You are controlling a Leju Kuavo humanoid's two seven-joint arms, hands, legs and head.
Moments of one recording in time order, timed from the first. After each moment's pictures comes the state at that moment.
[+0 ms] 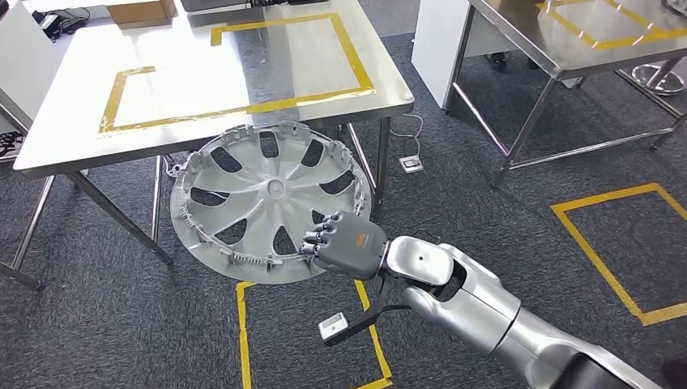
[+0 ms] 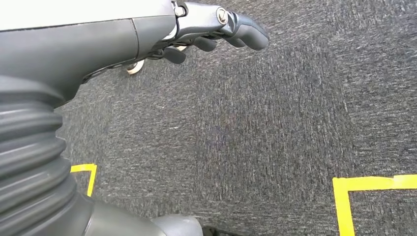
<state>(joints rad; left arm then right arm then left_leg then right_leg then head) -0.13 -0.22 0.96 -0.20 -1.10 0.57 -0.16 -0.56 -0.26 0.78 -1.41 1.17 -0.10 -0.36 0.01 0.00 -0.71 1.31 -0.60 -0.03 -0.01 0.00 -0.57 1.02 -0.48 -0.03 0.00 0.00</state>
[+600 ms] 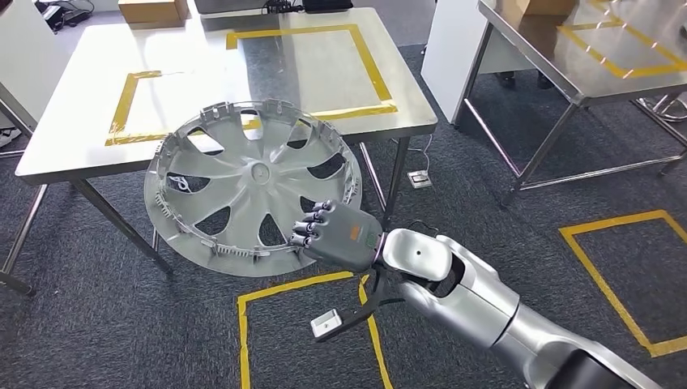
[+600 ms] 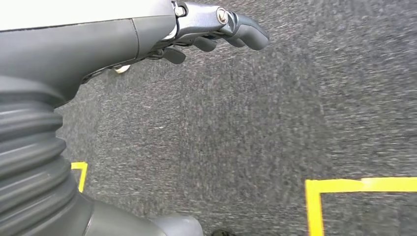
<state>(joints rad) -0.12 -0.22 0.96 -0.20 -1.10 0.56 -0.15 -0.60 -0.24 0.77 -1.47 1.21 -0.12 -0.36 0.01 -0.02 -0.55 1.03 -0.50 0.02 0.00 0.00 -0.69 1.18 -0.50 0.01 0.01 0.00</state>
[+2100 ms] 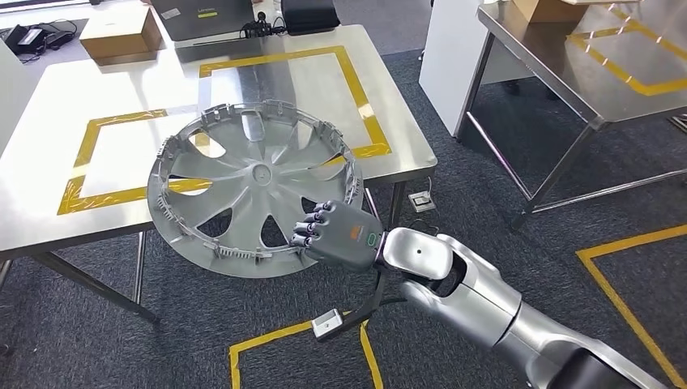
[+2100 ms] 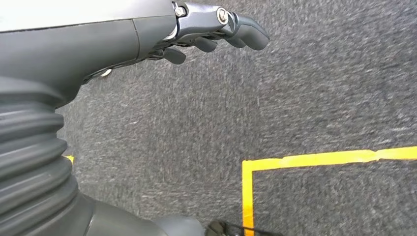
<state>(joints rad) -0.12 -0.24 0.96 -0.20 -1.10 0.56 -0.15 -0.59 -0.26 0.76 -1.50 1.20 -0.07 -0.35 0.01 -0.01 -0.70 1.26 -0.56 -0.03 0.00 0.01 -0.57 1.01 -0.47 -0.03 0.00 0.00</state>
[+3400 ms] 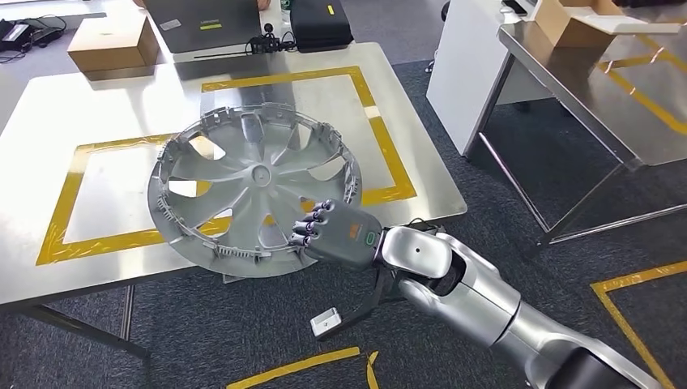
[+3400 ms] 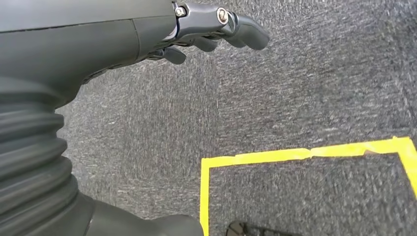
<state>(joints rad) -0.13 -0.25 0.96 -0.20 -1.11 0.55 -0.14 -0.60 -0.25 0.76 -1.50 1.21 -0.06 -0.35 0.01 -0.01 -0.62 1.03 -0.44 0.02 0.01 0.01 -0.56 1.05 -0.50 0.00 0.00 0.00</state>
